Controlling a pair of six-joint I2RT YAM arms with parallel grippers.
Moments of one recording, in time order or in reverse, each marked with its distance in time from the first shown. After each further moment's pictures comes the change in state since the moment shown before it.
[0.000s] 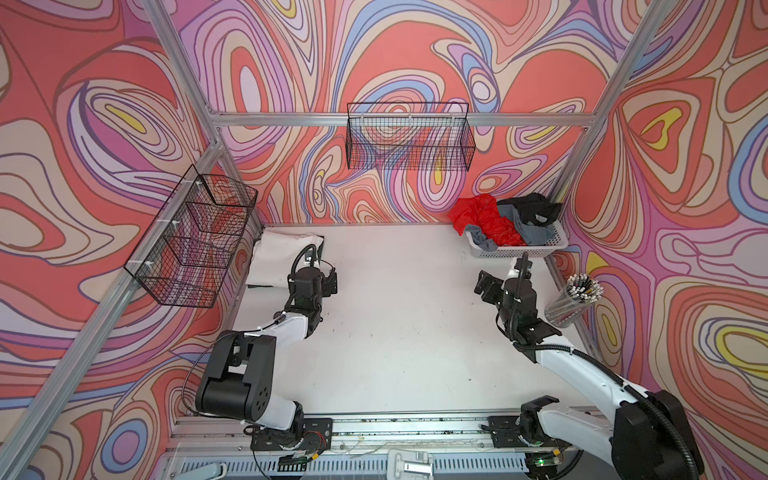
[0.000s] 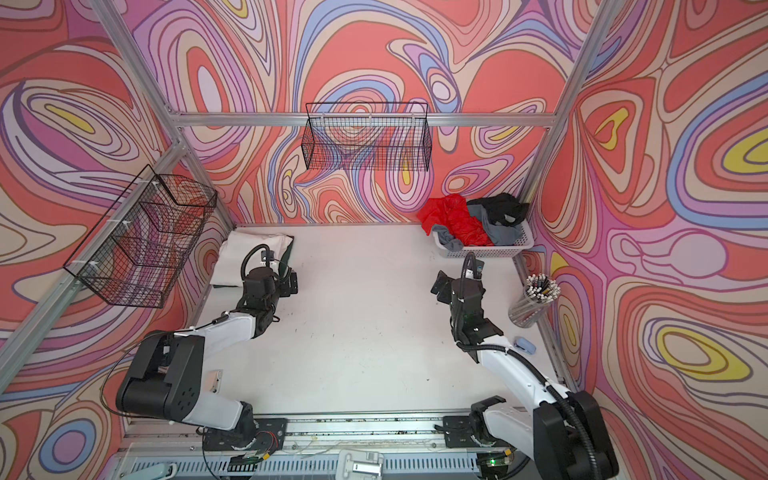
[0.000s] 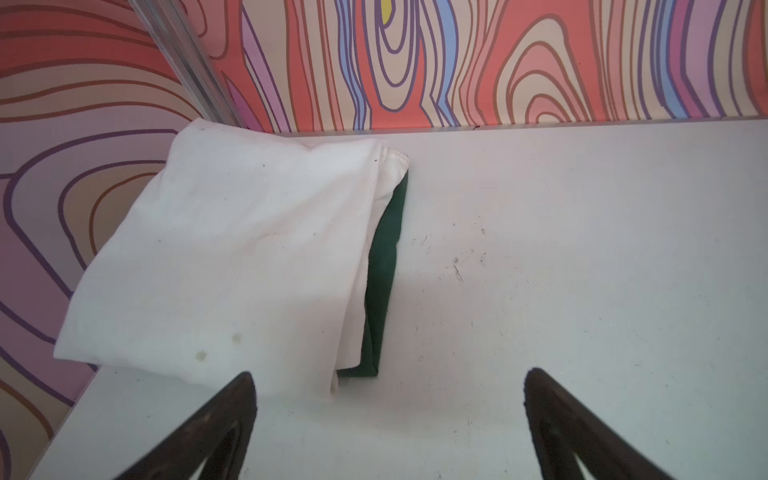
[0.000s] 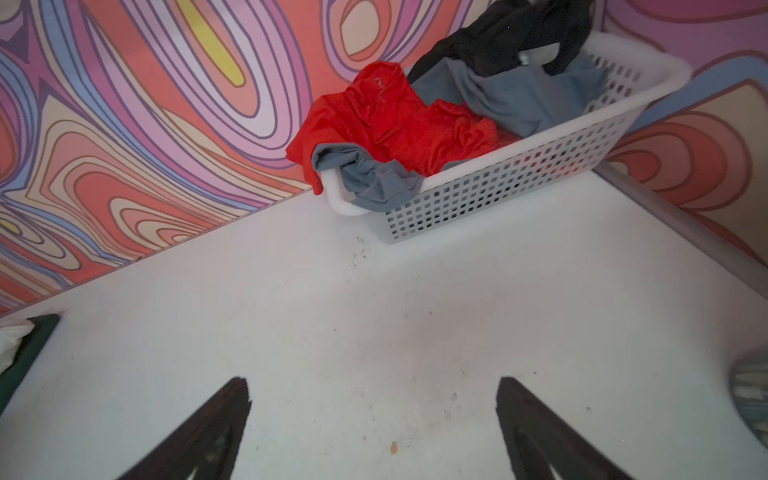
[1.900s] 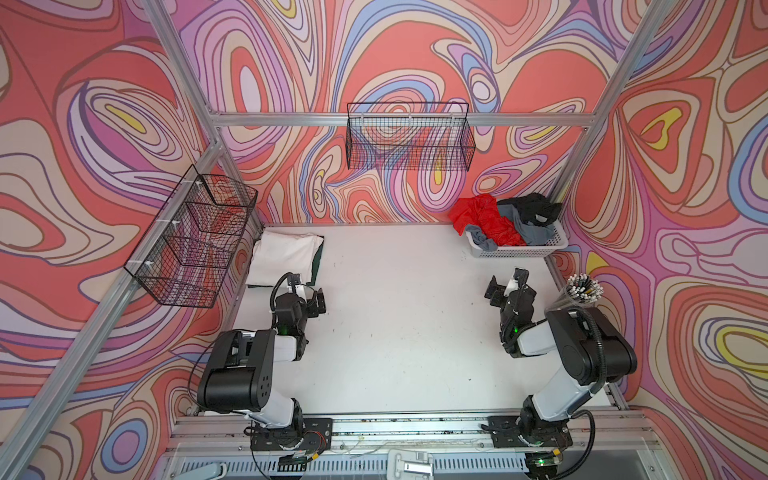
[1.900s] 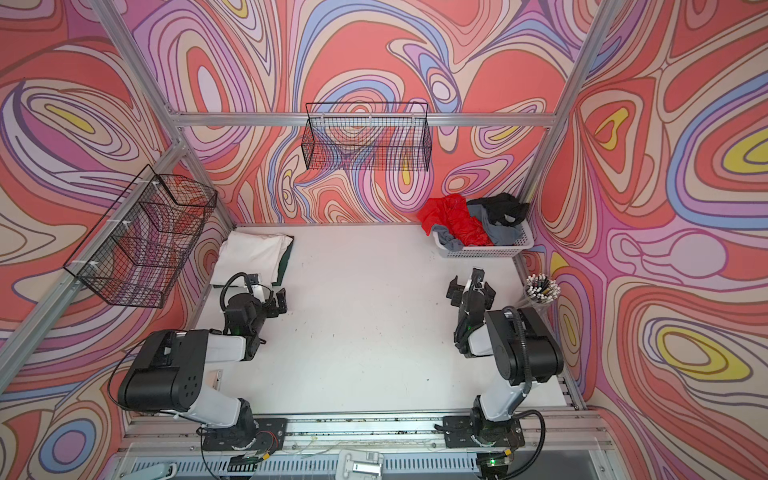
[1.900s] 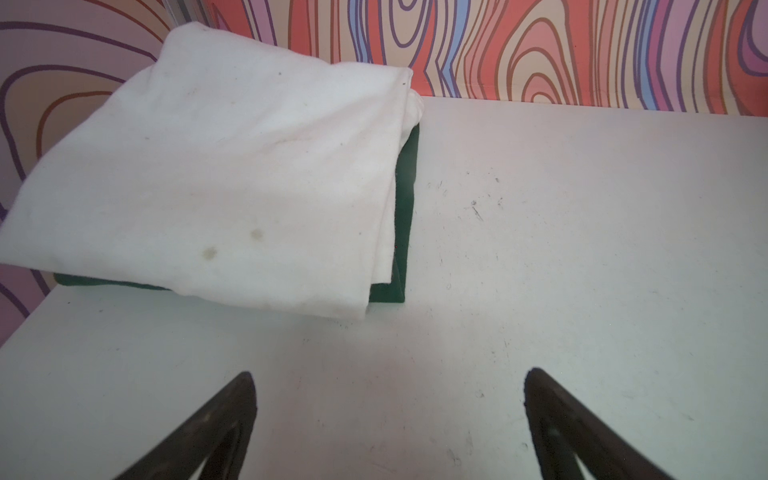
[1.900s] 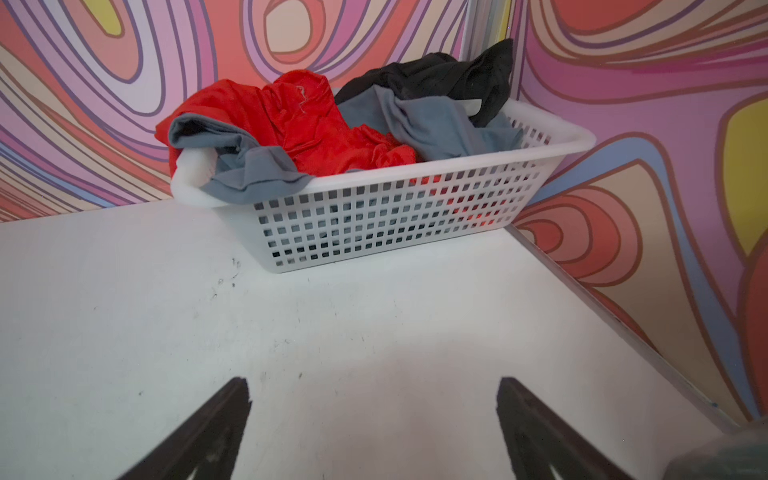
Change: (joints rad) left arm 0.191 0.046 -0.254 0.323 0.274 -0.020; right arm -0.208 0.593 -0.124 0.868 -0.094 -0.330
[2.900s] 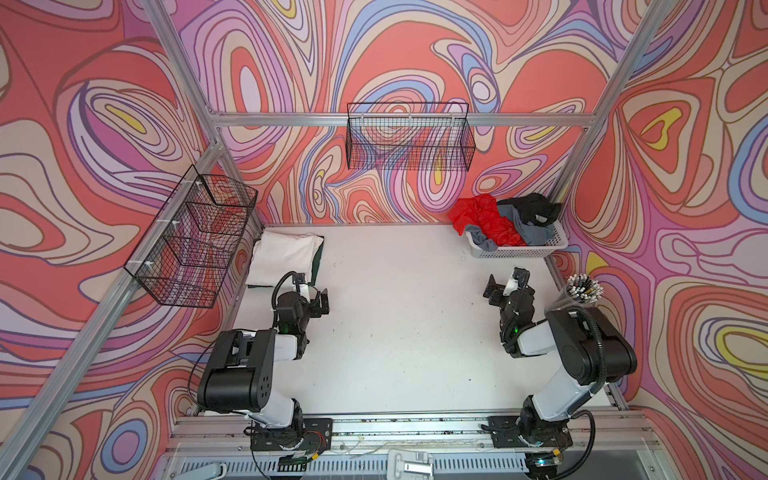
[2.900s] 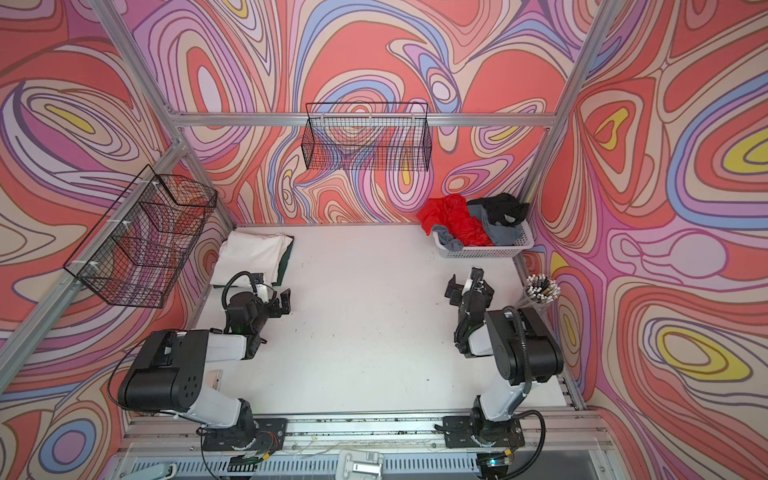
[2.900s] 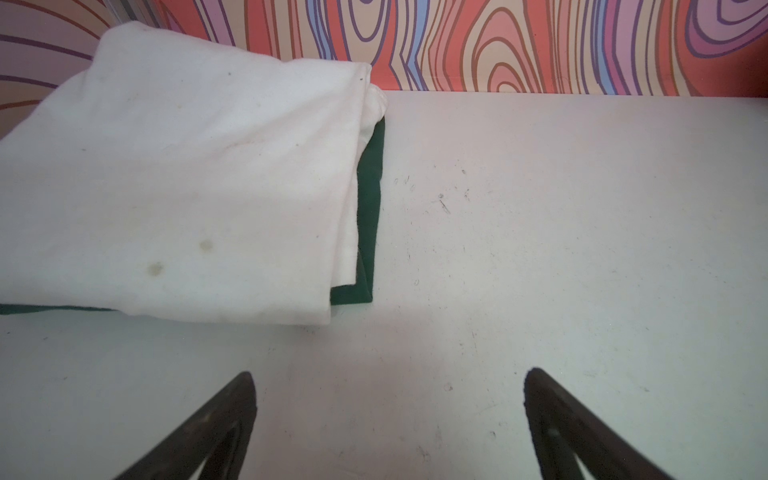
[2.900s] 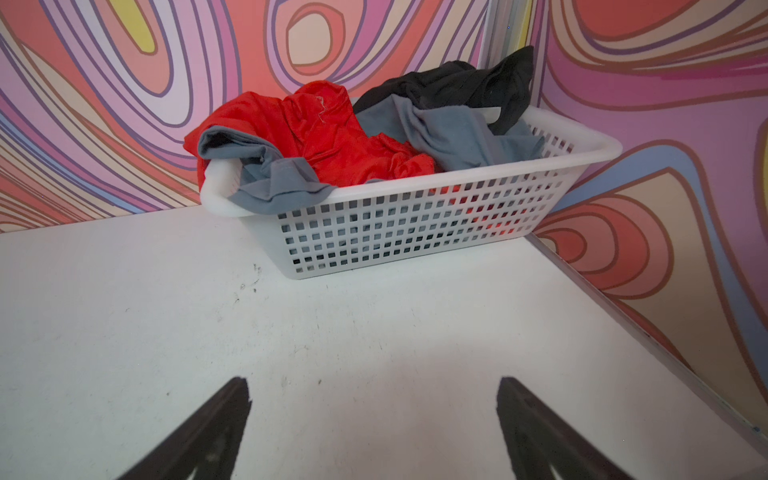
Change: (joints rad) left arm -0.014 0.000 0.016 -0.029 0.068 0.031; right arm 0.000 0.000 0.000 0.023 -0.031 0.003
